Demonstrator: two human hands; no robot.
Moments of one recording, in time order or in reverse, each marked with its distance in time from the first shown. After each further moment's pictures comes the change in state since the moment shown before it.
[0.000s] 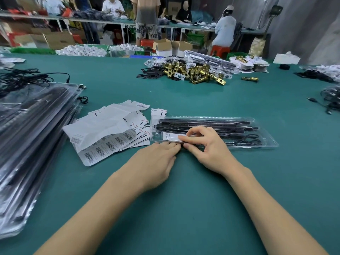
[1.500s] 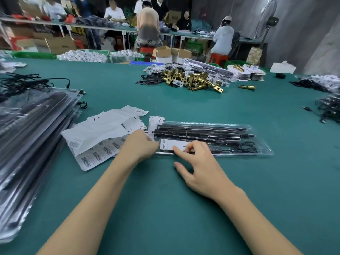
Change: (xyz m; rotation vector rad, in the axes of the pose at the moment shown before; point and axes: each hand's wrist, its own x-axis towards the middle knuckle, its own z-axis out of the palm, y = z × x) left_hand 0.038 -0.039 -0.009 -0.671 0.145 -0.737; right_hand -0.025 -0.031 0.009 -0.214 -0.068 0.040
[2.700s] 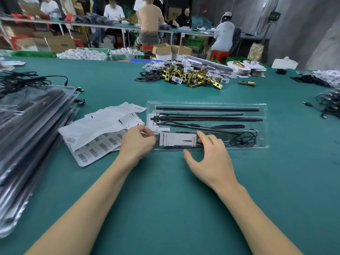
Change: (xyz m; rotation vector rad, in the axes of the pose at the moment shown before) left_hand 0.006 -0.008 0.020 -0.293 0.178 0.006; right_hand -0.002 0.007 -0.011 -0.004 0.161 0.370
